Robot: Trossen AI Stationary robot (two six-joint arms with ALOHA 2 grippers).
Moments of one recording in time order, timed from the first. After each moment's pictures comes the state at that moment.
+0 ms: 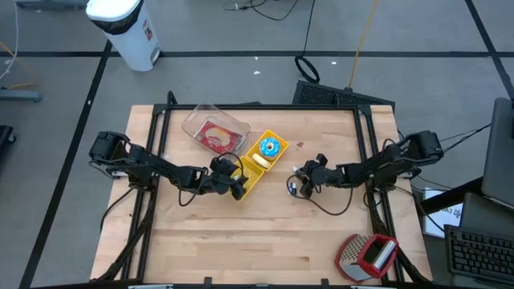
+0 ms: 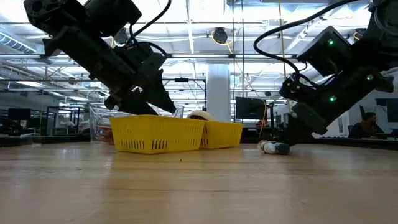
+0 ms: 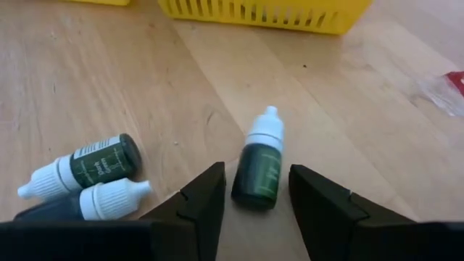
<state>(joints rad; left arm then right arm) -0.18 1.59 0.64 0.25 -0.58 -0.66 0.06 1.52 0.30 0.47 0.40 0.40</state>
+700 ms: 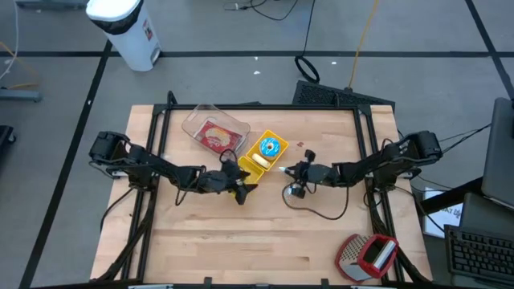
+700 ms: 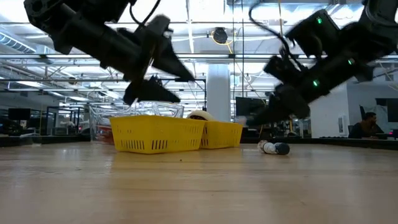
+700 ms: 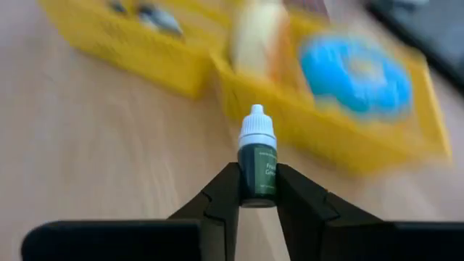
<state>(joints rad) -0.18 1.59 0.64 0.51 -0.38 -0.66 0.07 1.53 0.41 0.56 0.40 0.05</state>
